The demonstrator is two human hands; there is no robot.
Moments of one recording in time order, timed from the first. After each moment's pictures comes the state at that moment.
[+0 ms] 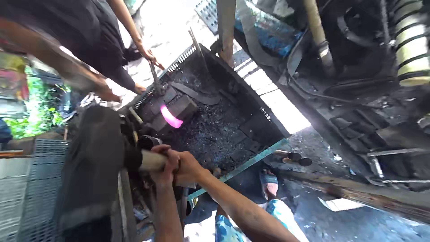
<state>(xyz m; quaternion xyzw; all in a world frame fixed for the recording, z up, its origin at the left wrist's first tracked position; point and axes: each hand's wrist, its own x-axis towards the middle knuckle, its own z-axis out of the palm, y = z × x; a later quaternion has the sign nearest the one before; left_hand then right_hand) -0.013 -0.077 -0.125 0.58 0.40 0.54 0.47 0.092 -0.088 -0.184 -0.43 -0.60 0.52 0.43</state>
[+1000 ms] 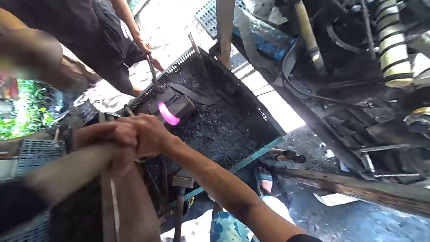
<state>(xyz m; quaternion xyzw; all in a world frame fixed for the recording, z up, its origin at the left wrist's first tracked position) 0.001 -0.015 0.001 0.71 0.24 0.56 0.35 0.088 0.007 -0.064 -0.35 -0.69 0.27 0.57</state>
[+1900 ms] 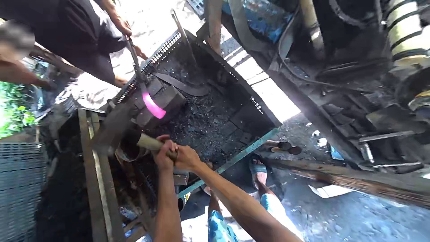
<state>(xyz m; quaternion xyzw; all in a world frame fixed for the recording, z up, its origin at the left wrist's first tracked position) -0.028 -0.058 -0.277 0.43 0.45 0.52 0.59 0.088 -0.093 -0.292 -0.57 -0.56 0.57 0.20</state>
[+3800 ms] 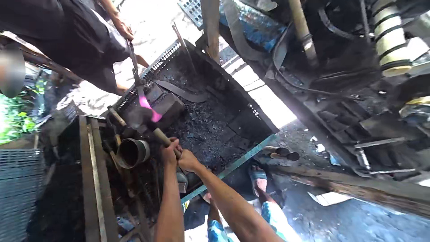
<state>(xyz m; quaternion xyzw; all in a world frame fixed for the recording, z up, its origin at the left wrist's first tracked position) -0.003 -0.029 -0.309 0.46 0.57 0.45 0.51 0.094 -0.072 -0.334 -0.55 -0.48 0.62 0.28</state>
